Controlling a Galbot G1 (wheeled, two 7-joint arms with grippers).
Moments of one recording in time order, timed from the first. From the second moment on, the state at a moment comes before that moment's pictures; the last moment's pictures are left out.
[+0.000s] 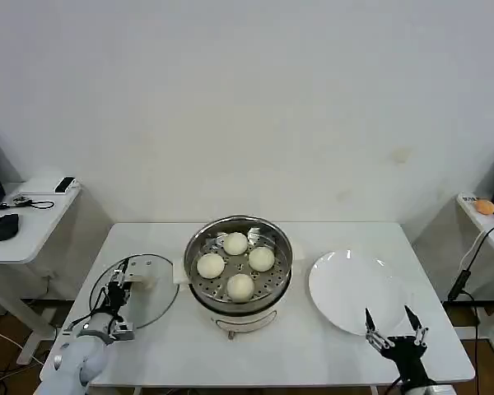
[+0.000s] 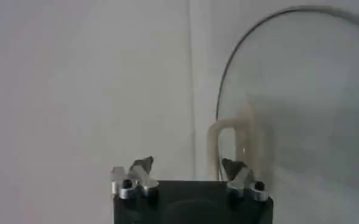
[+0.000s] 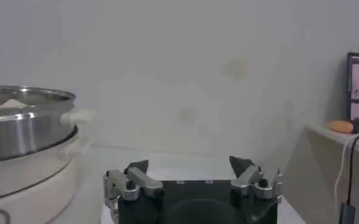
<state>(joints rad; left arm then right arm) 1.09 -1.02 -0.37 -1.32 1.07 0.04 -0.13 -1.72 1.55 0.85 2.07 0.09 0.04 -0.23</state>
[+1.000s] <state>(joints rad) 1.21 -1.07 -0.53 -1.54 1.13 0.10 -0.13 -1.71 1.52 0.83 2.06 0.08 0.04 -0.24</state>
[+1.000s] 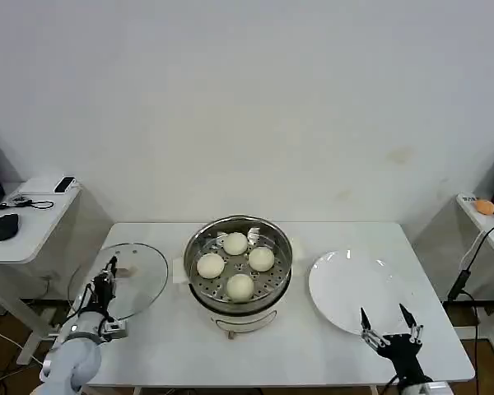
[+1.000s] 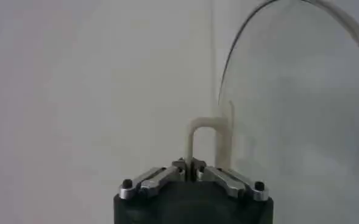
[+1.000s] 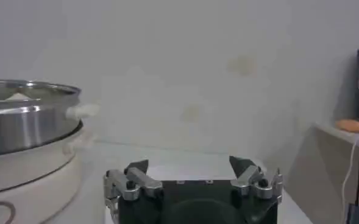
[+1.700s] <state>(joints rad) 1.36 -1.07 -0.58 -2.00 1.18 0.27 0.01 -1.71 1.52 0.80 2.04 0.02 0.06 -0.24</state>
